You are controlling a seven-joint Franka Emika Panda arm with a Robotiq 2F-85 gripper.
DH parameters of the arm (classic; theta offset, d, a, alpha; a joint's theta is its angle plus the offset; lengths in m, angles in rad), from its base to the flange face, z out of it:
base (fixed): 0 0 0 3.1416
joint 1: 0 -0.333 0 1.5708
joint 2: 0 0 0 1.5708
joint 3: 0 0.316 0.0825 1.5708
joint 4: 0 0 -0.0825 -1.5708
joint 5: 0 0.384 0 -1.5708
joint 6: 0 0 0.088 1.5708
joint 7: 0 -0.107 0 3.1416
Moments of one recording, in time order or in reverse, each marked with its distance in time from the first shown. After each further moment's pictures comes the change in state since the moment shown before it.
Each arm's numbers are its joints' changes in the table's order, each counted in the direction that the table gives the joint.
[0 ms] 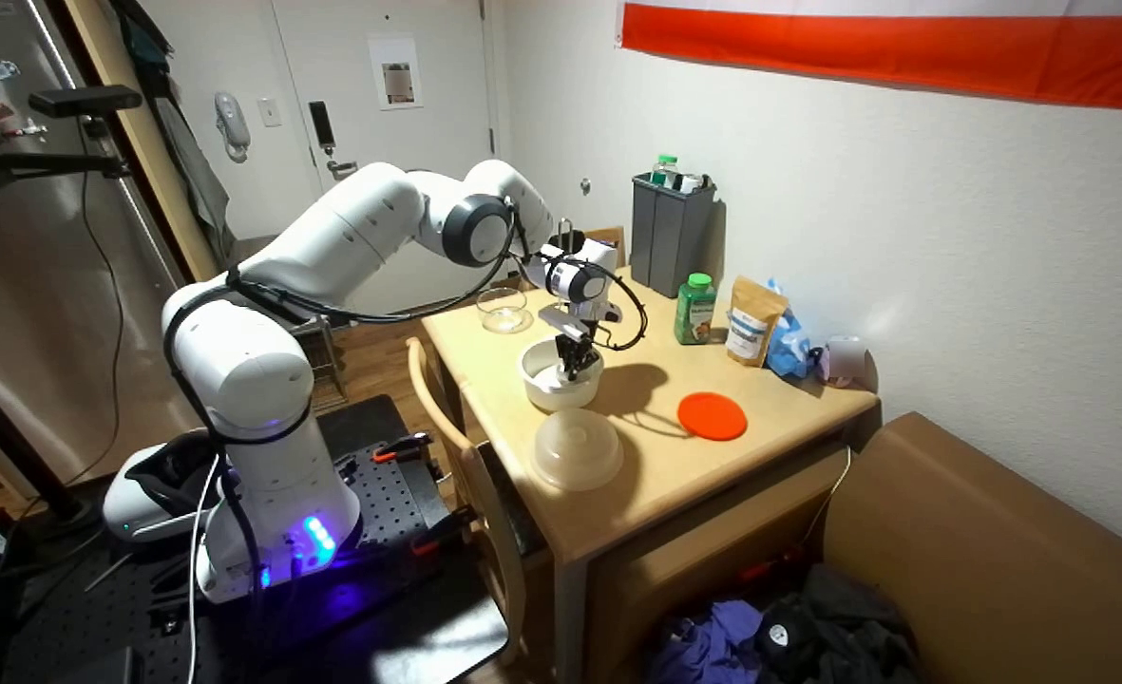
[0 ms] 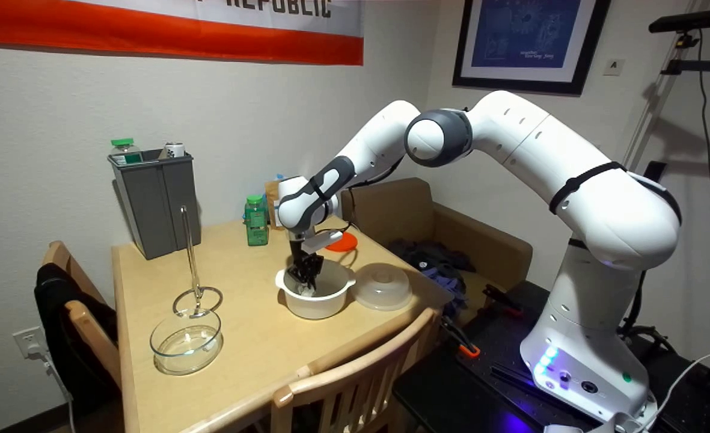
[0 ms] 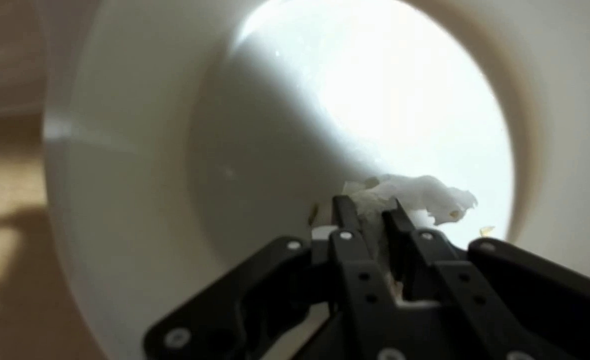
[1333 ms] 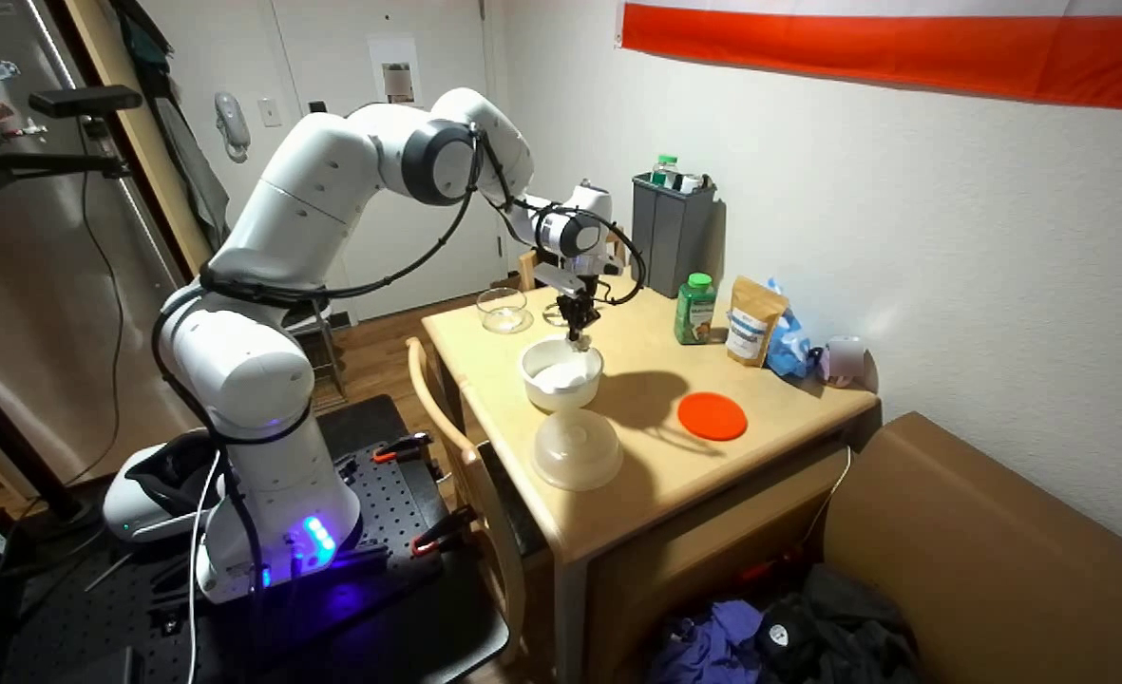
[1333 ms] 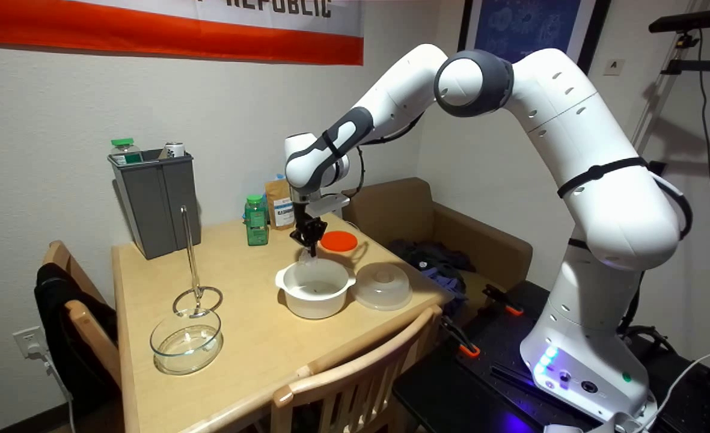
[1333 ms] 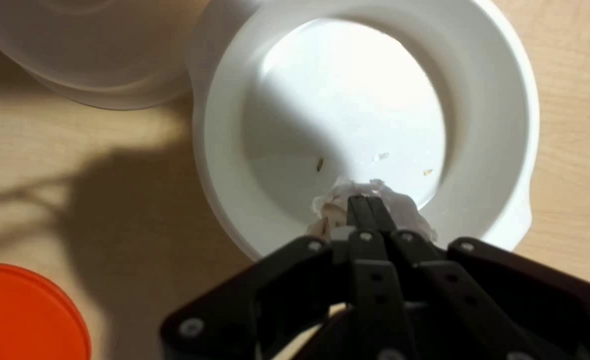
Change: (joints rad) arm -0.010 -0.336 -0.021 -0.278 -0.011 -0.055 -0.052
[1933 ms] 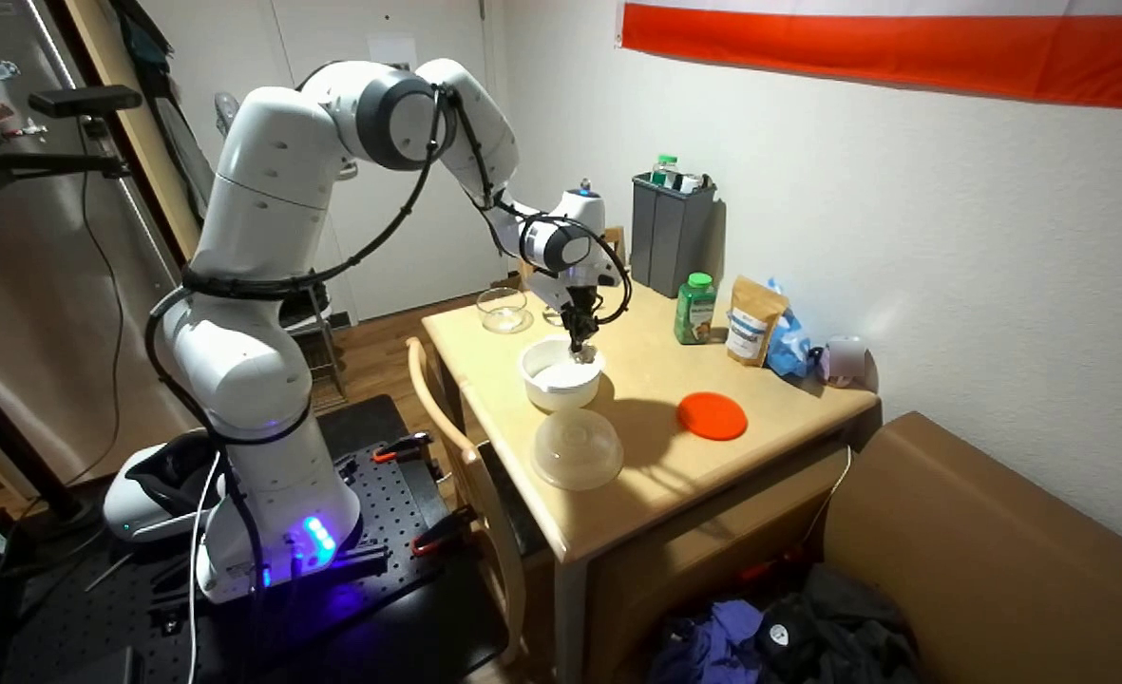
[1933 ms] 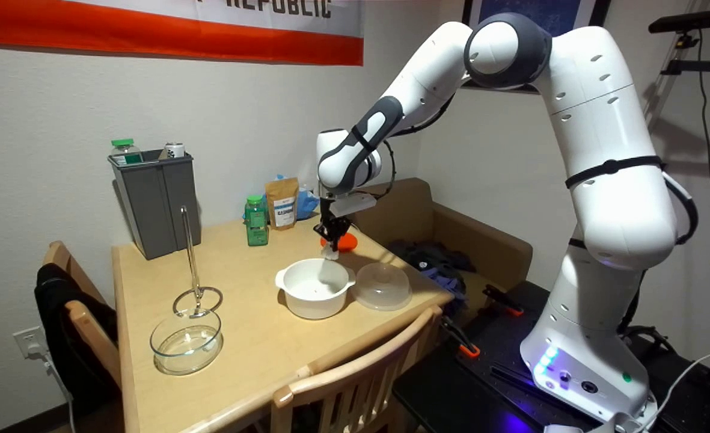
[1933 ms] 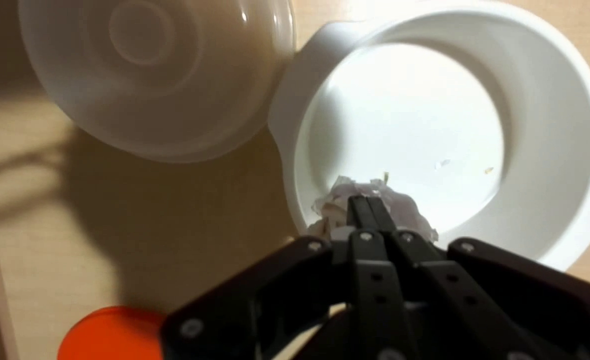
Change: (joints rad) arm 0.035 -0.212 -0.044 -0.353 0.003 -0.244 -0.106
